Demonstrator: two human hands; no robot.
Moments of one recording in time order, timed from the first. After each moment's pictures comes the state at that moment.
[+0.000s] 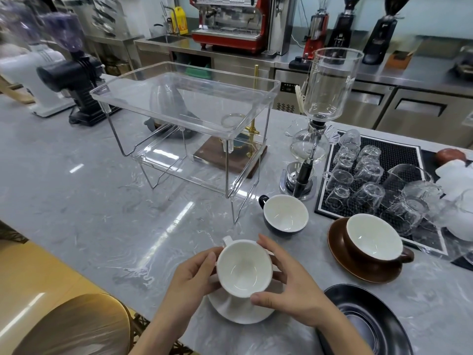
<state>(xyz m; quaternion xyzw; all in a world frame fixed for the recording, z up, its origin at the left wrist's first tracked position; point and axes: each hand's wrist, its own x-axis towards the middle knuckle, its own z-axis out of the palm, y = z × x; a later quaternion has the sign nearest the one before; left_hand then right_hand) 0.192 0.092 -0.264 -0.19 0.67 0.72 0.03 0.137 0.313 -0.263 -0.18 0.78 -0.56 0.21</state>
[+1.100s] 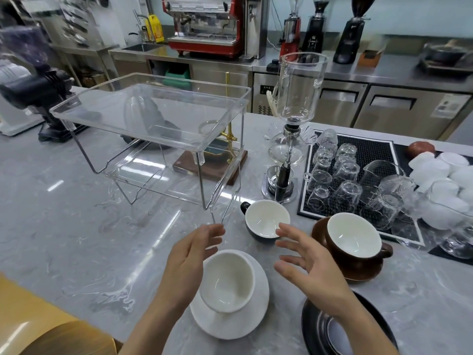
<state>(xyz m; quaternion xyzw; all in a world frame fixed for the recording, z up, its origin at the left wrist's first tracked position) 0.143 0.115 -0.218 -0.11 0.72 0.68 -0.06 0.118 0.356 -0.240 -0.09 0.77 -0.62 0.08</state>
